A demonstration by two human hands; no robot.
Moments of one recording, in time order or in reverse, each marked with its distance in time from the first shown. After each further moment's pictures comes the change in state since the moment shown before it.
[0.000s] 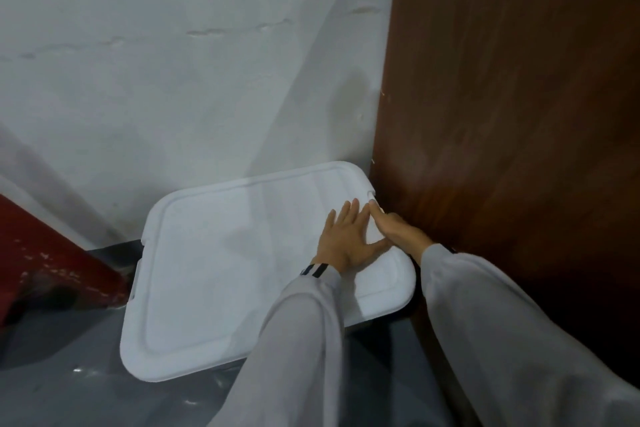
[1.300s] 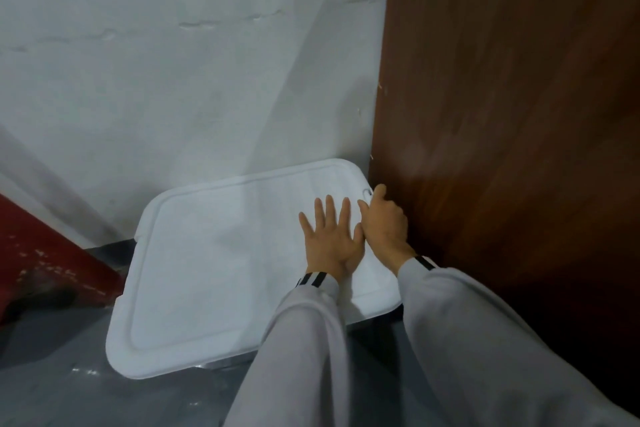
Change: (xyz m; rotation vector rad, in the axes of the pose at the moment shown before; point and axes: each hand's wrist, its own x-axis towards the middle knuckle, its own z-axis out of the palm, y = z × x) left_hand -0.012 -0.006 0.019 0.156 0.127 -0.252; right_hand -0.023 -0.014 0.029 -0.493 0.559 -0.315
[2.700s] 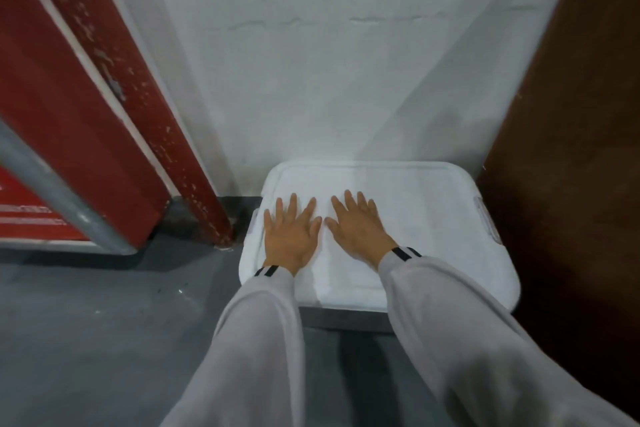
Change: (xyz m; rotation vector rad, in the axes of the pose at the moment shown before) left_hand -0.103 -0.249 -0.051 0.009 0.081 -0.334; right_hand -0.096 -0.198 0.042 -0.069 -0.414 -0.683
